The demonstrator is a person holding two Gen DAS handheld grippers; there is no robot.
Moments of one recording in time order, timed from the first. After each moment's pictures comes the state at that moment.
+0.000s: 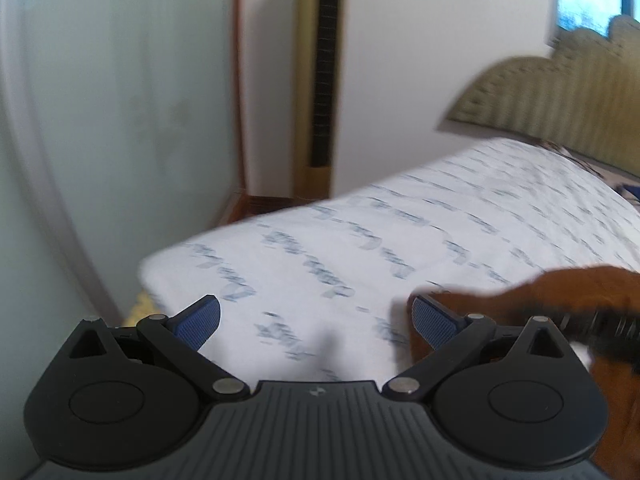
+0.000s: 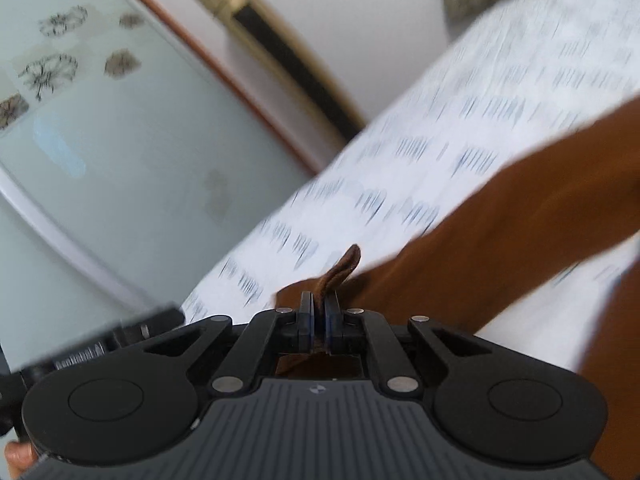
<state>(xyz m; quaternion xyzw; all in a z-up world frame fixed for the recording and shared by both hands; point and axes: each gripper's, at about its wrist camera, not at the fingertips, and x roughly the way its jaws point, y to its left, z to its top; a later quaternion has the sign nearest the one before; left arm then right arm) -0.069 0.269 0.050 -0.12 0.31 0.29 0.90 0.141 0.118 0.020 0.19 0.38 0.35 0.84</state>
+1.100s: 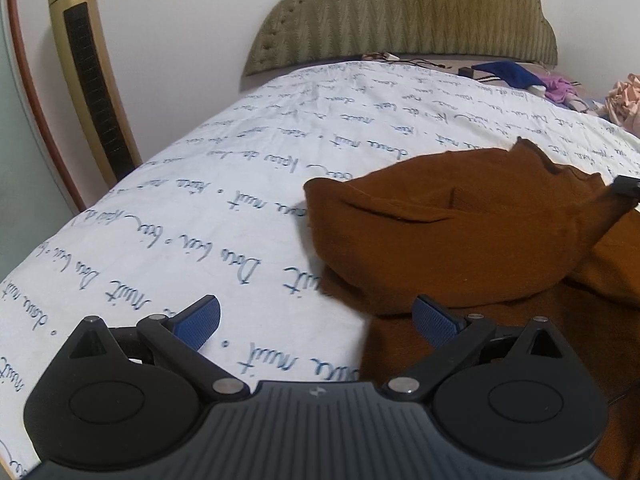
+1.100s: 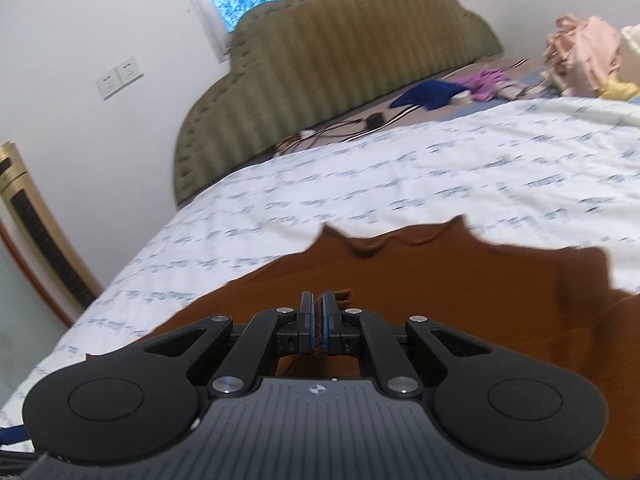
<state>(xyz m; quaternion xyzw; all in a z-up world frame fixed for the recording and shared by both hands) 0.048 0.090 0.015 0.00 0.38 0.10 0.92 0.134 -0.199 0.036 0.17 0.24 -0.01 0.95</state>
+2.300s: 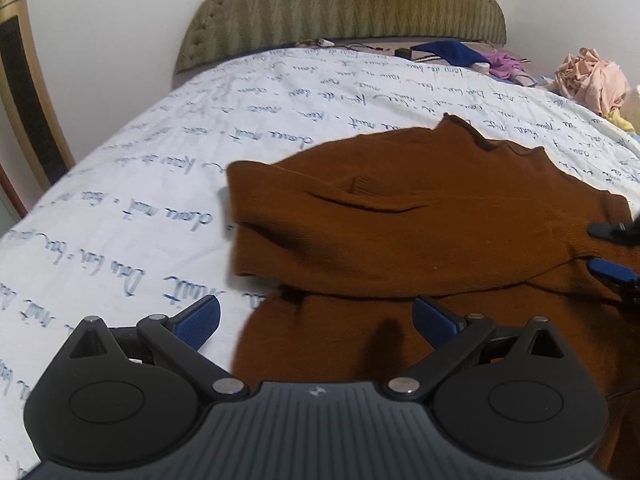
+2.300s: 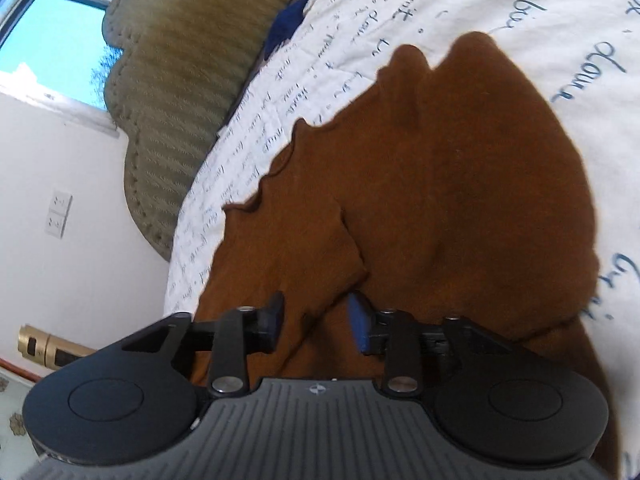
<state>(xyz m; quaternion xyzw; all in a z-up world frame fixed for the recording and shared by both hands) 0.073 0.034 0.003 0.01 0.40 0.02 0.92 0.076 -0.285 -0.045 0.49 0.27 -0.05 0.82</state>
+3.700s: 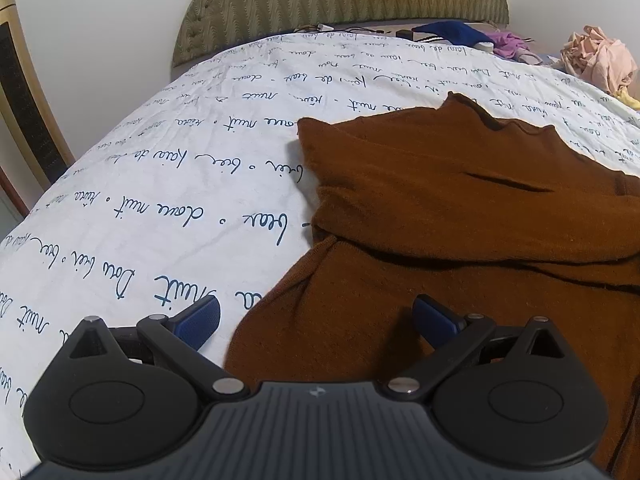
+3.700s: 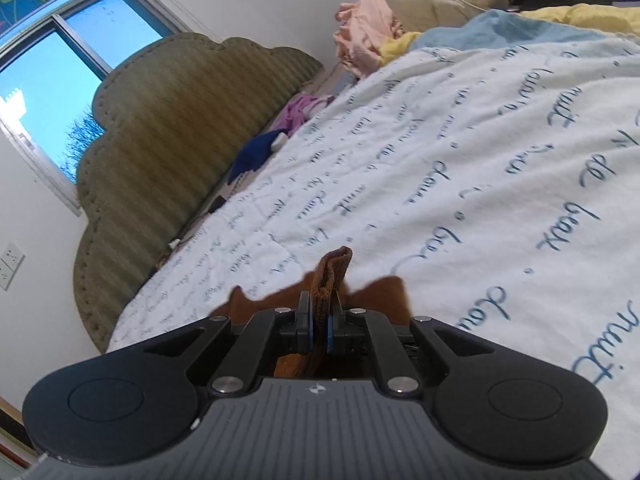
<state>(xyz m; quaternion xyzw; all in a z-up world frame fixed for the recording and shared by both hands) 0.084 0.027 -0.008 0.04 0.41 0.03 0.91 0.056 -0.355 -0.020 0.38 0.15 -0.20 0.89</state>
